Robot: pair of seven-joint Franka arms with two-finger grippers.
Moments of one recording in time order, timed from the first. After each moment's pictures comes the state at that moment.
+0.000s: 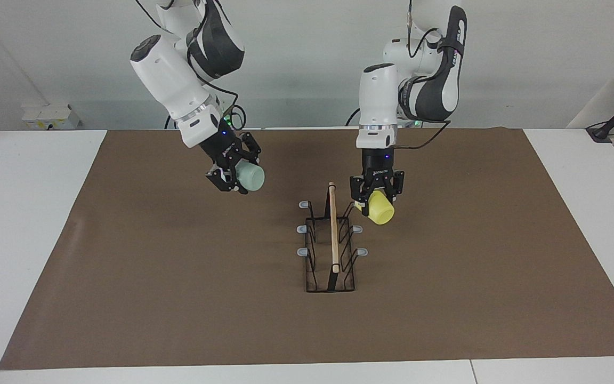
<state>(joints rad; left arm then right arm) -0.25 0.04 -0.24 -2.16 0.82 2.72 -1.46 -0.05 -0.03 0.31 -1.98 0.64 2.28 -1.17</state>
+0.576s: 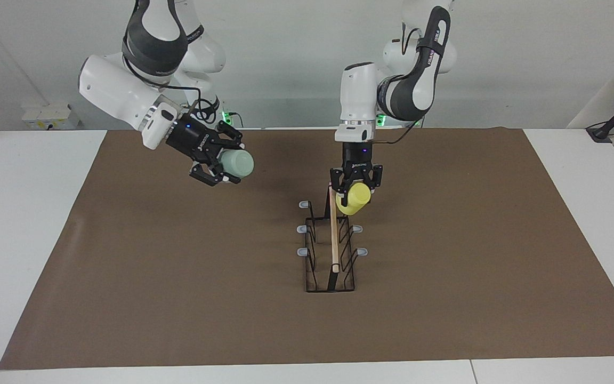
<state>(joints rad) -0.25 0.01 -0.32 -2.23 0.84 2.72 -1.54 -0.22 -0.07 0.31 -2.00 1.11 2.03 -1.55</state>
